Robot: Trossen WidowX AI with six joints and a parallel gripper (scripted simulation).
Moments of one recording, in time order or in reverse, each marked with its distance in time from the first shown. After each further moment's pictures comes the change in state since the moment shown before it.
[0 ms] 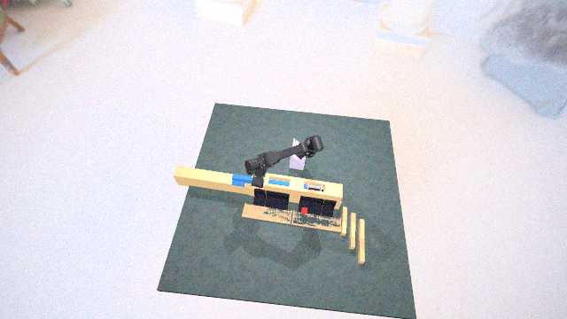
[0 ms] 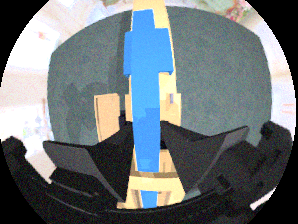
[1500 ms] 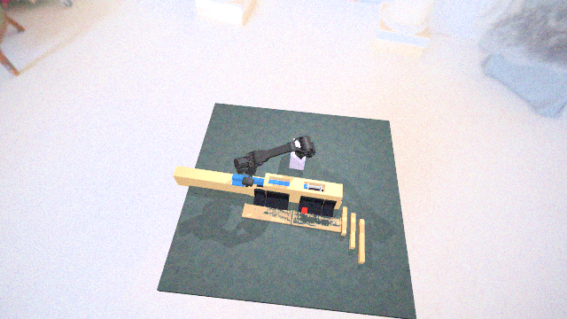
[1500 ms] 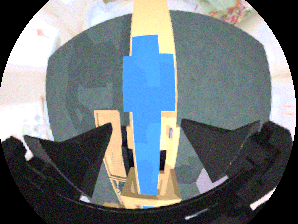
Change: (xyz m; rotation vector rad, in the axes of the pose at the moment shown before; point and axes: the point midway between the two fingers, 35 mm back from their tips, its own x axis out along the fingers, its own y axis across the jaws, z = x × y) arm 0.010 0.000 0.051 -0.013 0.019 -0.004
